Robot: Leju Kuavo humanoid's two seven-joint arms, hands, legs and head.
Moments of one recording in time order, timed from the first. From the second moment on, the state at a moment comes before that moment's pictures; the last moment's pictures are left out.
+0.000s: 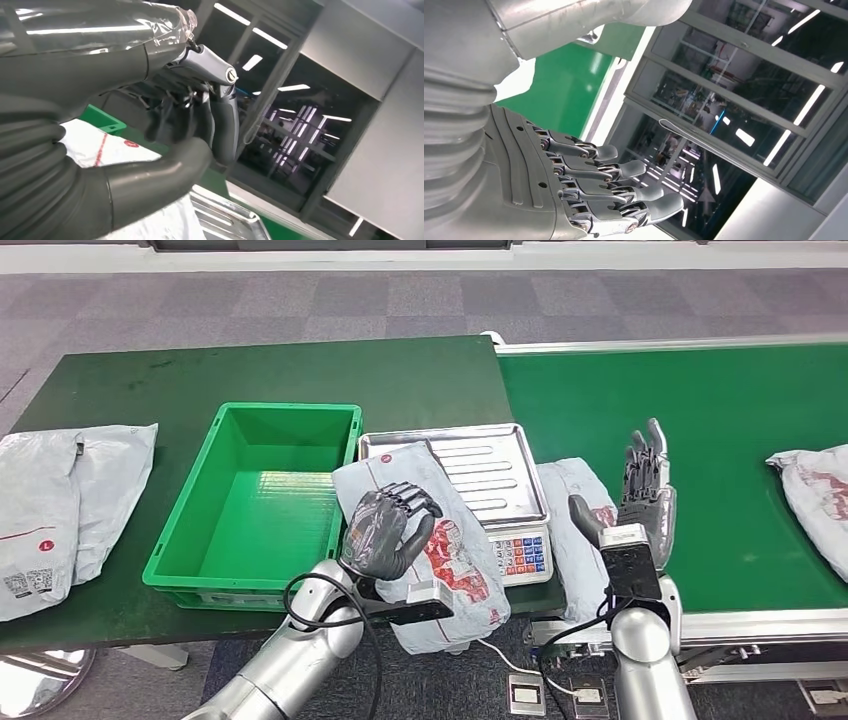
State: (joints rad) left arm -0.49 -0.24 -0.53 -0.83 -0.89 0.66 -0.45; right arm -0.15 0.05 -0.04 -1.59 0.45 -0.32 -0.49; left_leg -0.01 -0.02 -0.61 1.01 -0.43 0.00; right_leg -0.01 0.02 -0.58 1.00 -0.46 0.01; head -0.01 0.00
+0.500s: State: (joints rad) left arm -0.49 -0.23 -0.53 -0.84 -0.88 0.67 -0.46; right arm -0.15 0.05 -0.03 -1.59 0.45 -0.33 -0.49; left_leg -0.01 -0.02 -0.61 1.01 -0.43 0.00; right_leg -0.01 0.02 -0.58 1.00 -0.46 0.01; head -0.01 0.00
